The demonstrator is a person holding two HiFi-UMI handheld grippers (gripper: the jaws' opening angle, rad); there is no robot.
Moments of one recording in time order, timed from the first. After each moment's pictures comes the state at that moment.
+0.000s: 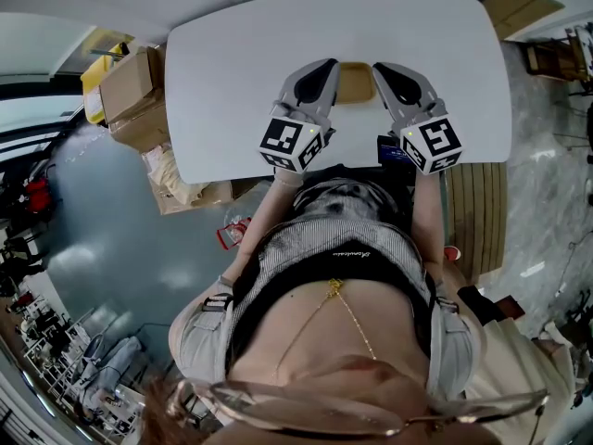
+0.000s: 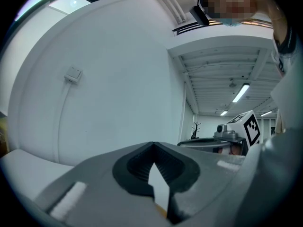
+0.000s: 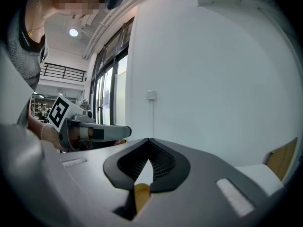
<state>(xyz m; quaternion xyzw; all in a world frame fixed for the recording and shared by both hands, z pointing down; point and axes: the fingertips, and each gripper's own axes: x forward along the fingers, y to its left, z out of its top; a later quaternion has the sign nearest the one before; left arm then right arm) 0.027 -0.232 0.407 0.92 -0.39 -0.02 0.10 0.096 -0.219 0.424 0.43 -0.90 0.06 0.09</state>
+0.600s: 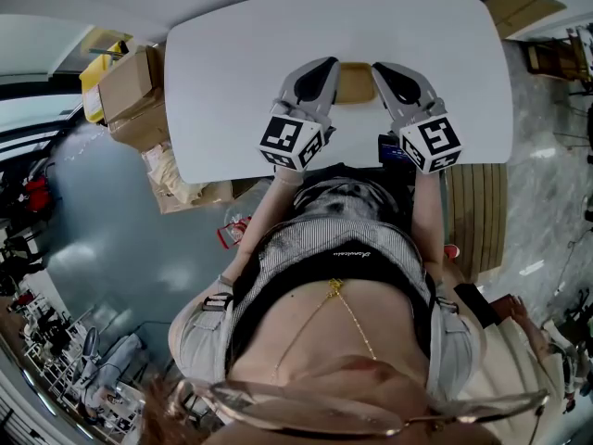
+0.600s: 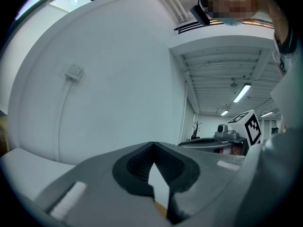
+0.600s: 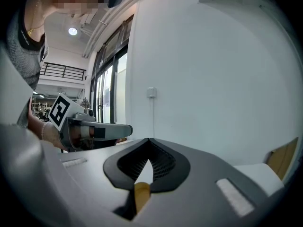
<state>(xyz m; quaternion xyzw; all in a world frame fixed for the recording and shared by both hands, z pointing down) 0.023 -0.241 0.413 0.91 -0.39 -0.02 0.11 0.091 -0.226 0.431 0.42 -0.90 0.06 0.10</state>
